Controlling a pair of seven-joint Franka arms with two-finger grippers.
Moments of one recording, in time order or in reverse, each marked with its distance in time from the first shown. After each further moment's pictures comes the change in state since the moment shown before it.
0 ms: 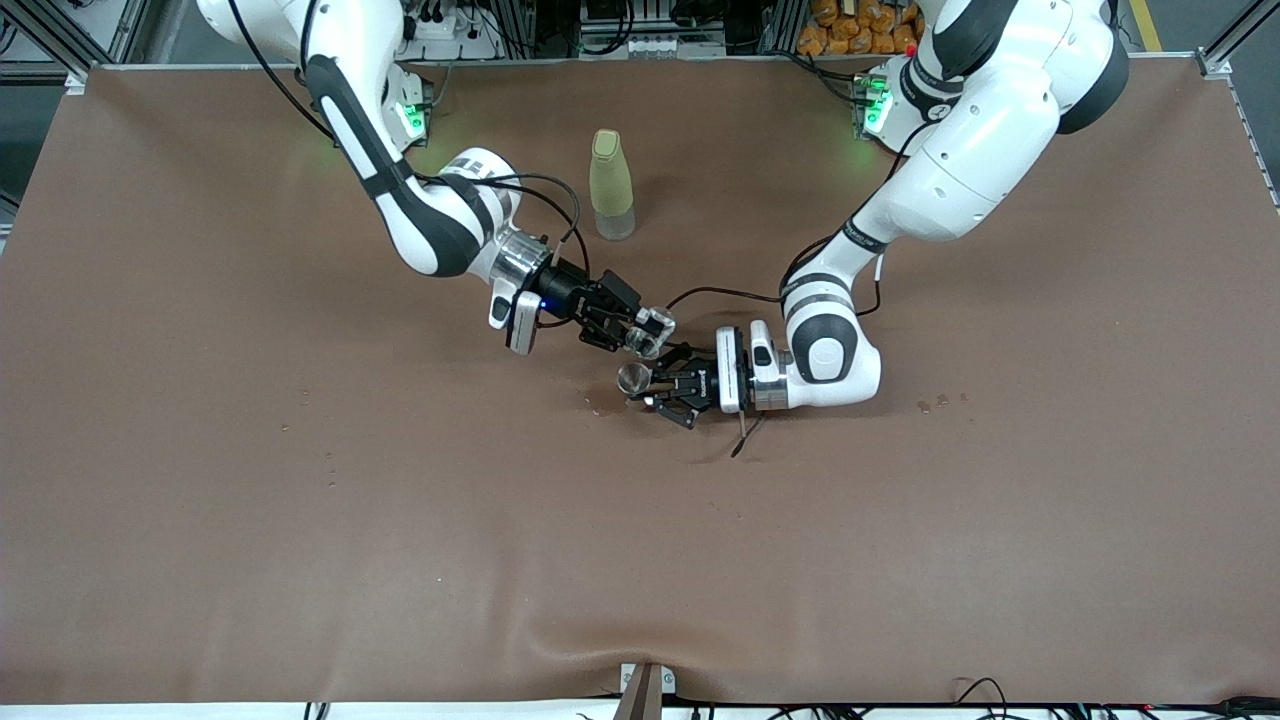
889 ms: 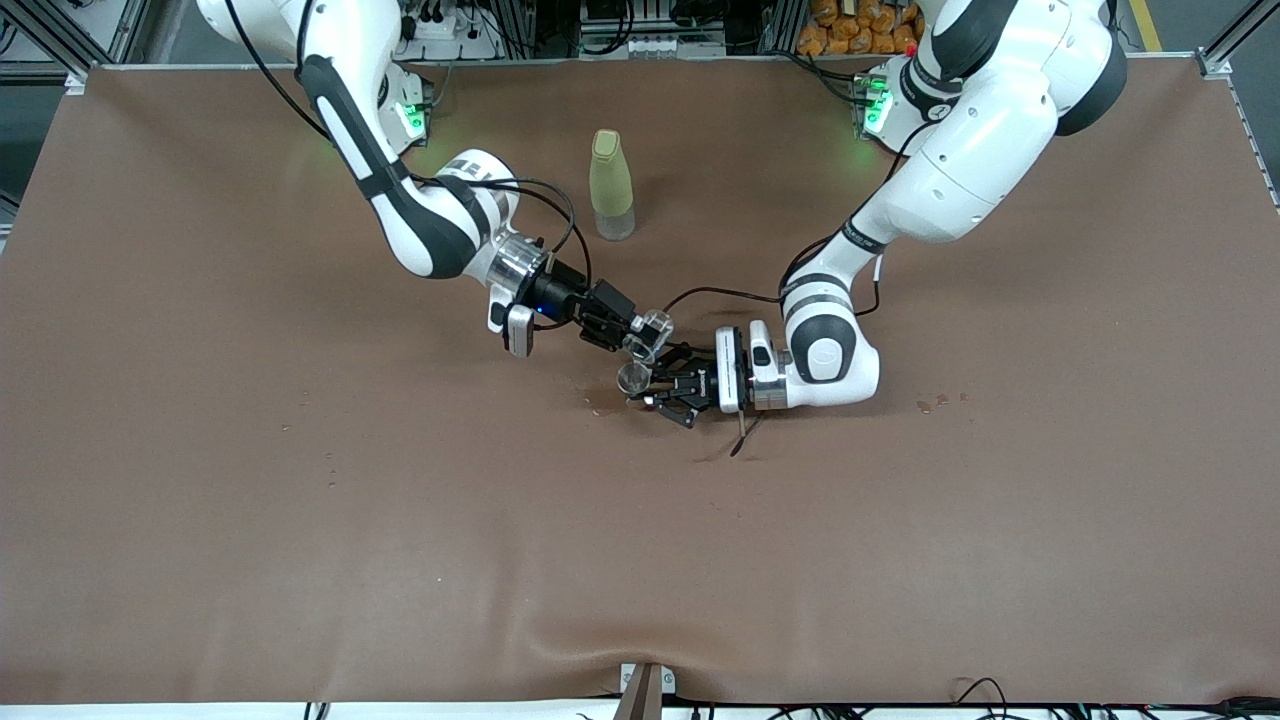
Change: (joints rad) left arm -0.001 0.006 0.000 0.000 0.000 0.000 0.000; right arm -0.002 0.000 -0.011 0.010 0.007 0.004 0.165
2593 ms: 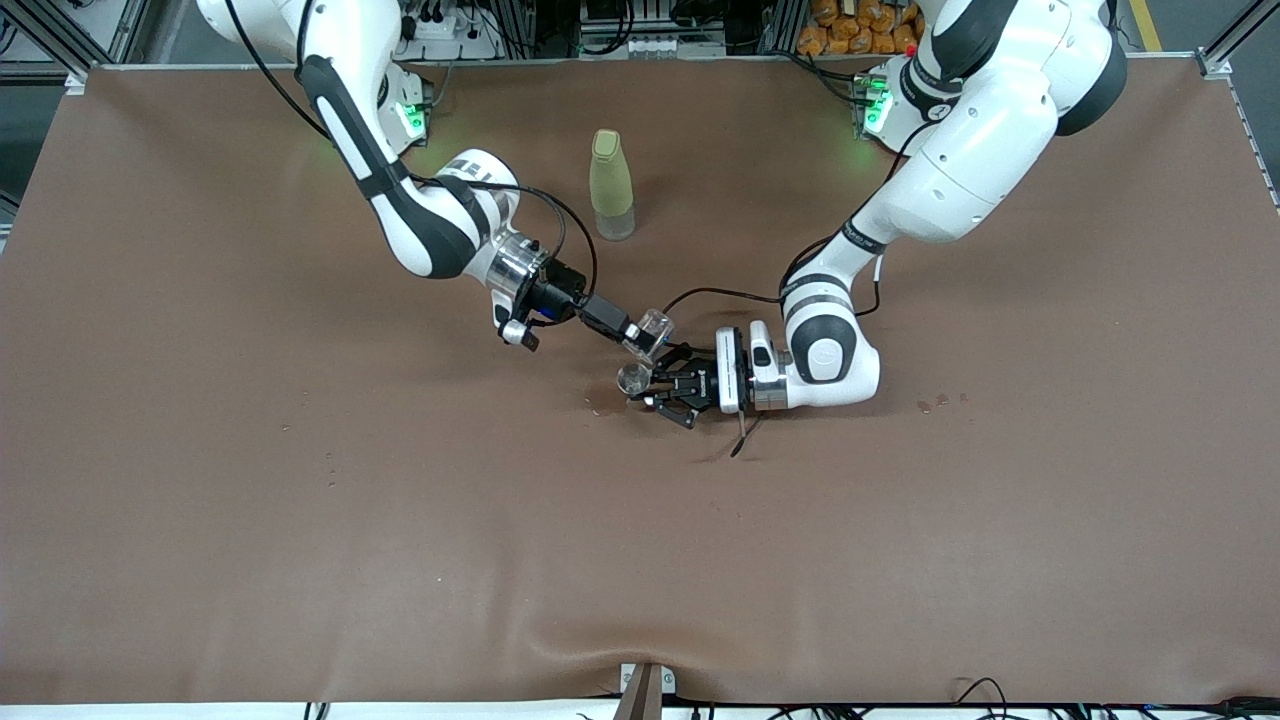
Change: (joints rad) left arm 0.000 0.000 0.001 0.002 0.000 0.000 0.000; right arm 0.001 0.000 0.004 0.000 0.015 0.005 0.344
